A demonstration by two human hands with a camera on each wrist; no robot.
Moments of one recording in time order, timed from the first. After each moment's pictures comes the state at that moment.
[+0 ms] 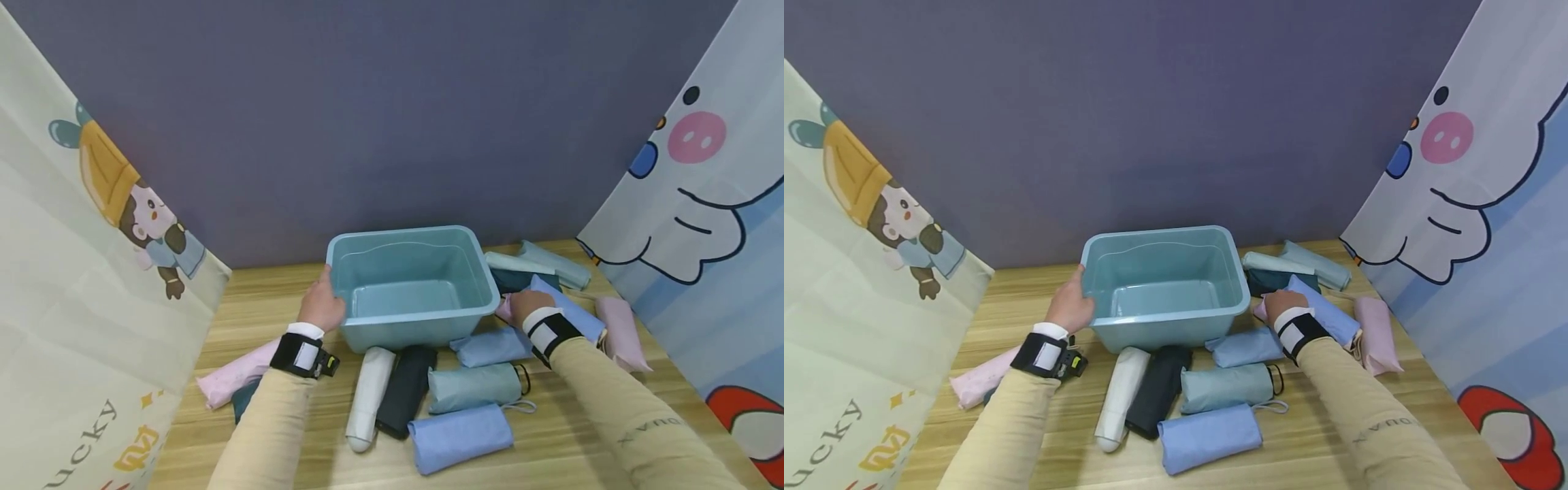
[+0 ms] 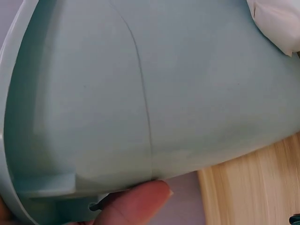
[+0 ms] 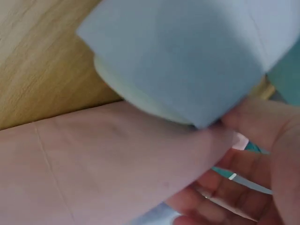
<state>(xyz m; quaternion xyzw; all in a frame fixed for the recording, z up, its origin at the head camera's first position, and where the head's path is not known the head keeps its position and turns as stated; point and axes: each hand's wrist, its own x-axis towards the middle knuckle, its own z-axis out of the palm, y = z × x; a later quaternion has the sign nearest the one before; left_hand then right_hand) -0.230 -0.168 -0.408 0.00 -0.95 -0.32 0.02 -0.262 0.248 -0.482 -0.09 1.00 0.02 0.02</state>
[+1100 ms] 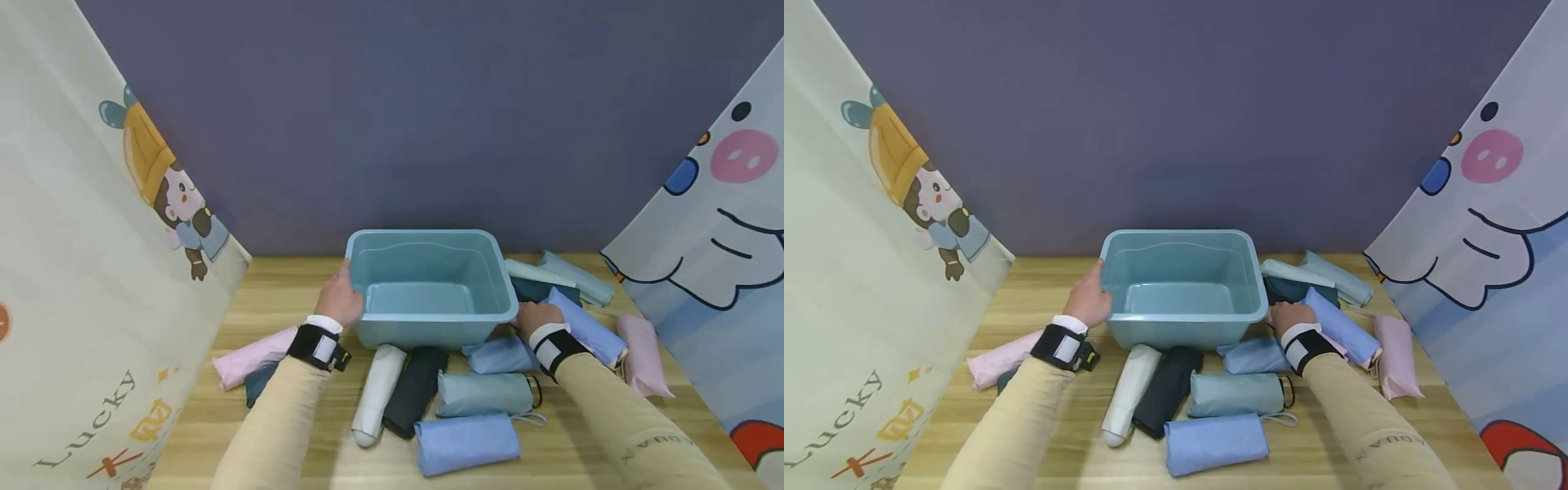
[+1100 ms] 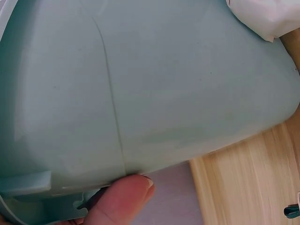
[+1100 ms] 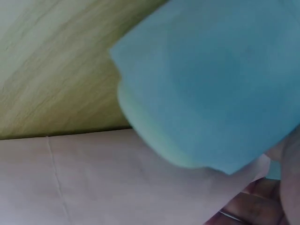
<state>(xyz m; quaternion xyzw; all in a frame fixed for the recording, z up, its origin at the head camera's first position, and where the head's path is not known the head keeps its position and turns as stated) -0.232 -0.164 -0.411 0.01 -0.95 -0.32 0.04 -0.266 0.239 -0.501 -0.15 0.99 0.04 -0.05</state>
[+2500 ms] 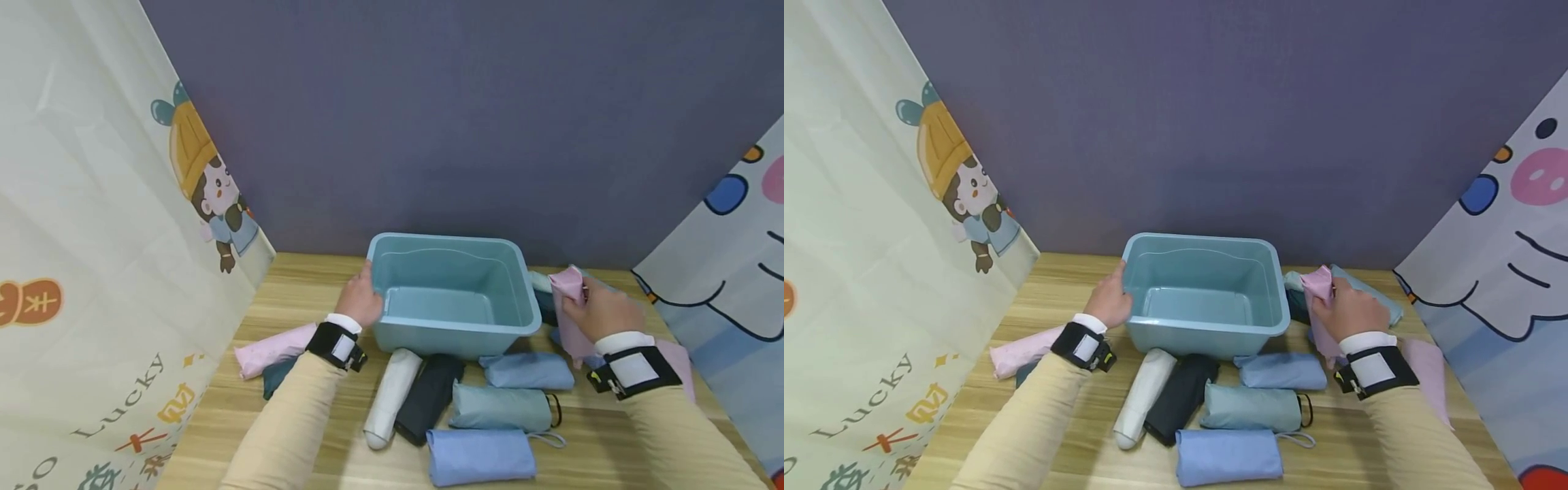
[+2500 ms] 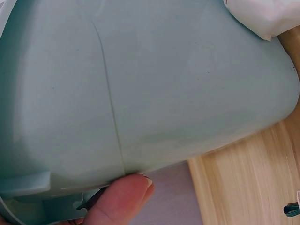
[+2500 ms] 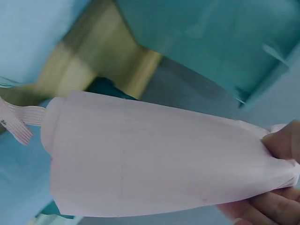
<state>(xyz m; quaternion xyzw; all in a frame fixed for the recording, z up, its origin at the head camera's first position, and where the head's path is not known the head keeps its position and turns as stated) -0.230 -0.163 -0.411 0.01 -0.96 -0.28 0.06 -0.245 0.260 -0.405 -0.10 0.96 -0.13 -0.21</state>
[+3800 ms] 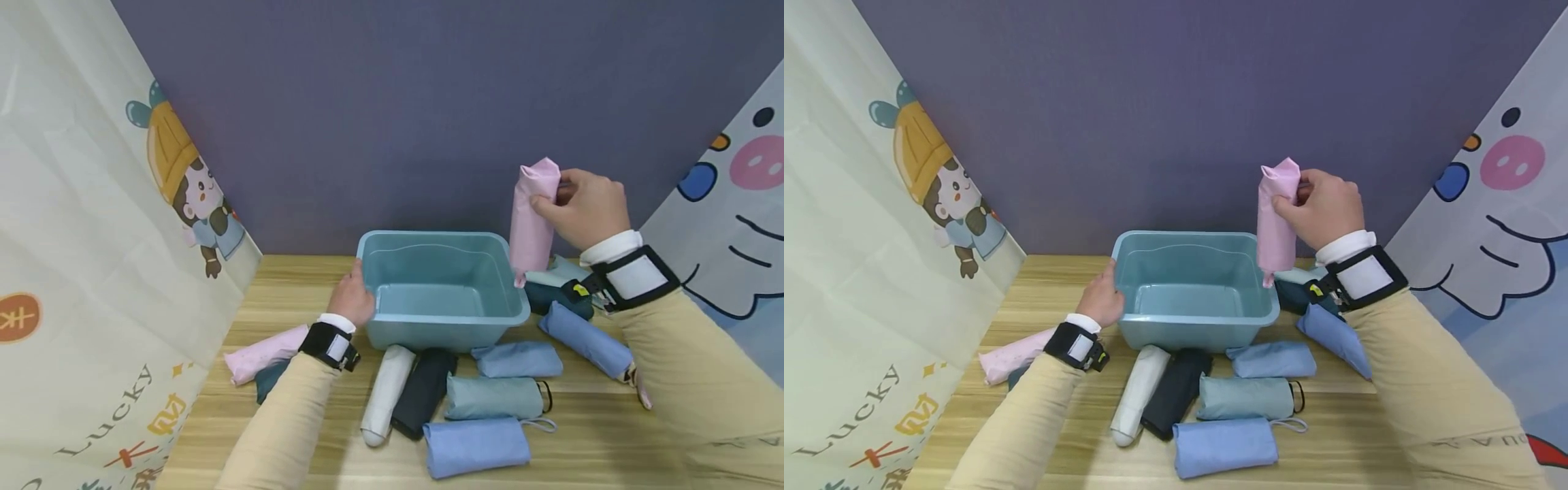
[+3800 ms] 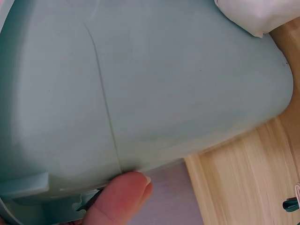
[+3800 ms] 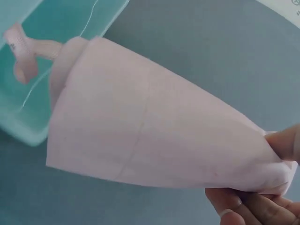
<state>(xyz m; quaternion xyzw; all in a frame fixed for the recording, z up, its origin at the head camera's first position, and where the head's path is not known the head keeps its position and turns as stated) -0.235 -0.162 -0.413 0.01 -0.96 -0.27 0.05 -0.273 0.192 -0.252 -0.11 0.93 -0.26 -0.24</state>
